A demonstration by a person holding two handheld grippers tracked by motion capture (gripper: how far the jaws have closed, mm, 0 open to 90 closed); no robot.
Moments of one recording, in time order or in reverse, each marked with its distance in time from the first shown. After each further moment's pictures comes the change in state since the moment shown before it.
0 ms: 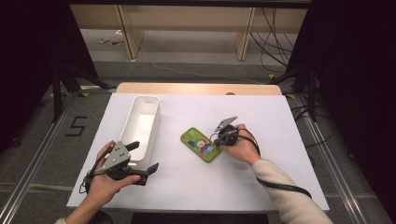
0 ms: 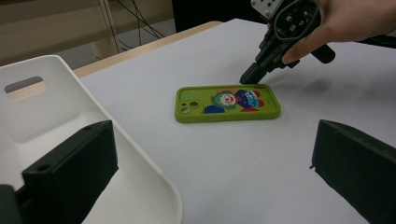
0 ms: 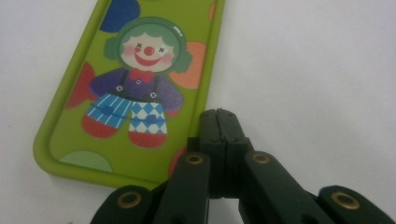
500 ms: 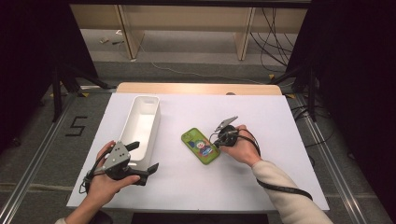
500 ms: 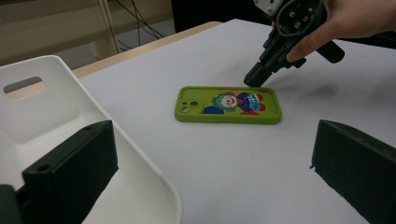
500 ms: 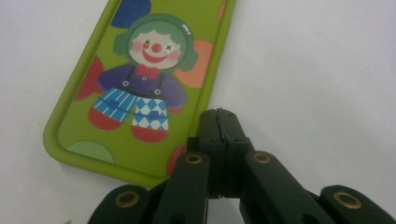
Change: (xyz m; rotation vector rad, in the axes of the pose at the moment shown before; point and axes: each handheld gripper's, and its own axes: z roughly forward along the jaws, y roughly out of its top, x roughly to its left) left arm 0.000 0.000 0.000 -0.002 -0.003 -0.002; right arm 0.005 0.002 -0.008 0.009 0.002 0.075
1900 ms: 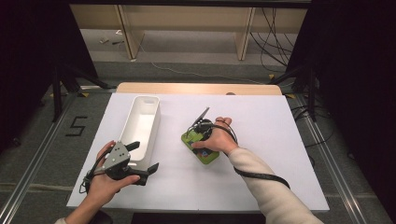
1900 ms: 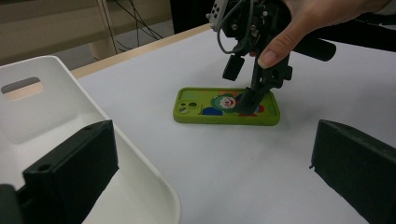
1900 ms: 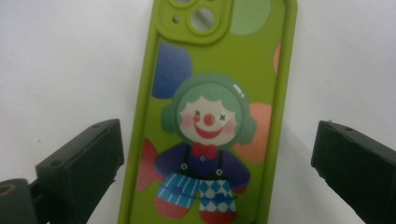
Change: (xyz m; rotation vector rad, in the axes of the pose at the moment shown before) left arm 0.000 0.000 0.000 -0.004 -0.005 -0.005; right arm 0.032 0.067 0.030 0.290 0.006 0.104
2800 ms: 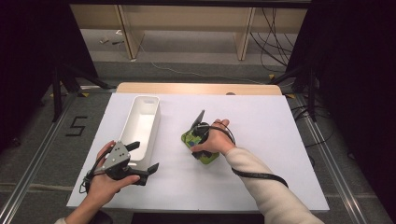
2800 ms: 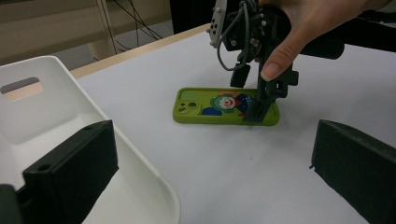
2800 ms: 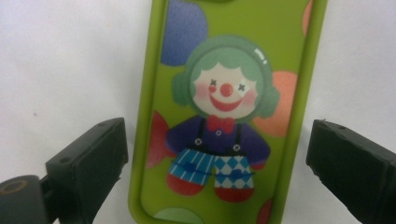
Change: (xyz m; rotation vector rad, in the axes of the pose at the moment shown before) left arm 0.000 0.000 0.000 -0.001 -0.002 0.000; right arm 0.009 0.001 0.004 0.138 -0.010 -0.003
